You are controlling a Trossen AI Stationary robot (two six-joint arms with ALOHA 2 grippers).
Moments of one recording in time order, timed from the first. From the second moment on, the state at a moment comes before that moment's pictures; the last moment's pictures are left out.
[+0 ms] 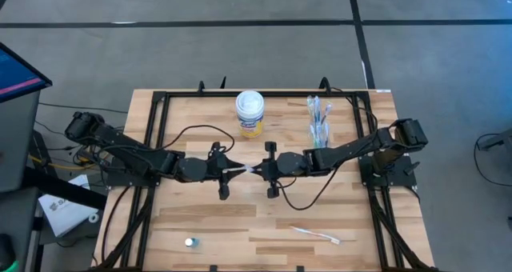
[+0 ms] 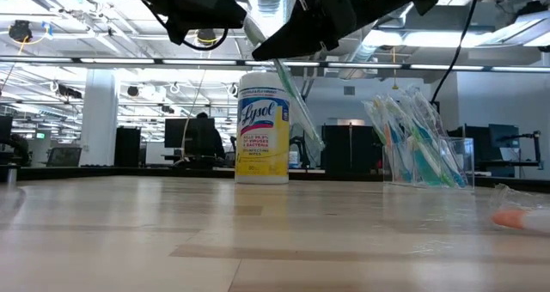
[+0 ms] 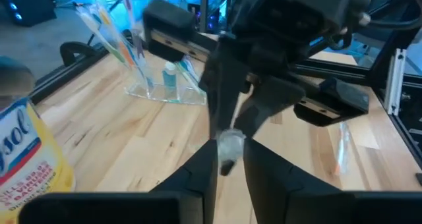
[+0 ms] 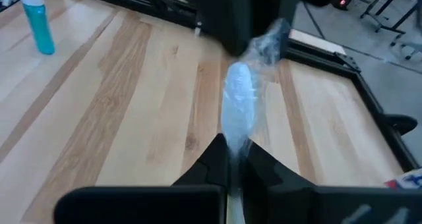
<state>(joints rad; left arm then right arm) -0.33 1.28 0.72 0.21 -0.54 -0.26 0.20 1.68 1.02 0.20 0.26 -0.21</state>
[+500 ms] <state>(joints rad) -0.35 1.28 0.72 0.20 -0.59 -0.24 0.24 1.59 0.98 0.14 0.34 -0.15</state>
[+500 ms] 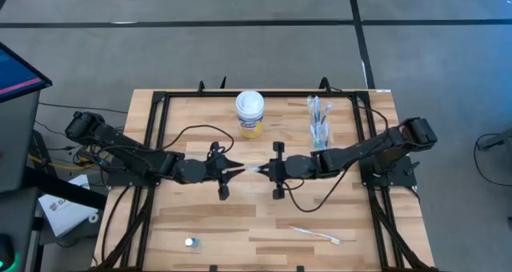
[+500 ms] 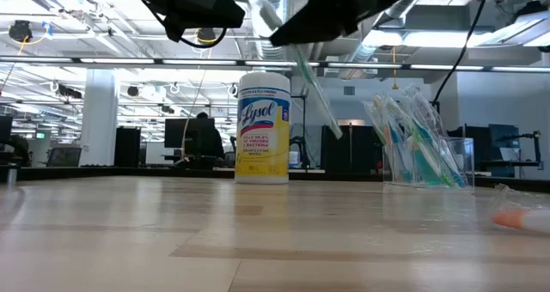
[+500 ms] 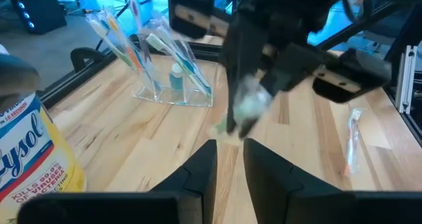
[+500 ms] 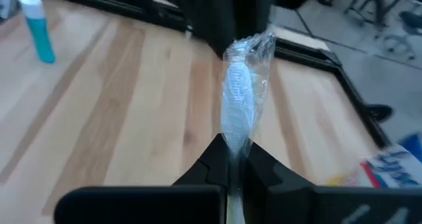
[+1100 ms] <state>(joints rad) -0.36 1.28 0.72 0.20 -0.58 -0.24 0.36 1.22 0.72 0.22 0.61 -0.07</state>
